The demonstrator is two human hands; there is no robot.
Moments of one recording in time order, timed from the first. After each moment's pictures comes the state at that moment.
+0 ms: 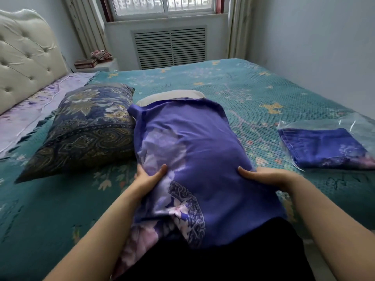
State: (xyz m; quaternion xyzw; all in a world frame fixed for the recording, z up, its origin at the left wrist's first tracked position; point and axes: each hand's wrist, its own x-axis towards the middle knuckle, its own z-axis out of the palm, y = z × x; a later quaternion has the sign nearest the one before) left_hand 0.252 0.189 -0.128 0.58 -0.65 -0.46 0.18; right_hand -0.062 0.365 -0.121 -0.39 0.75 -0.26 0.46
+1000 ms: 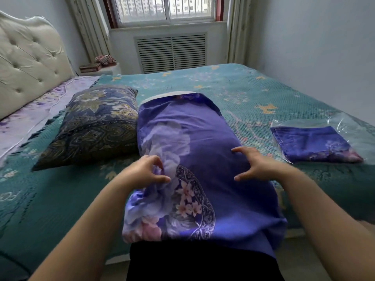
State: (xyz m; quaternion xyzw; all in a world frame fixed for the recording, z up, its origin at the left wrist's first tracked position) left_hand 0.283 0.232 -0.071 0.41 -0.88 -0.24 0.06; right_hand -0.024 0.401 -0.078 -0.56 0.79 -0.15 0.21
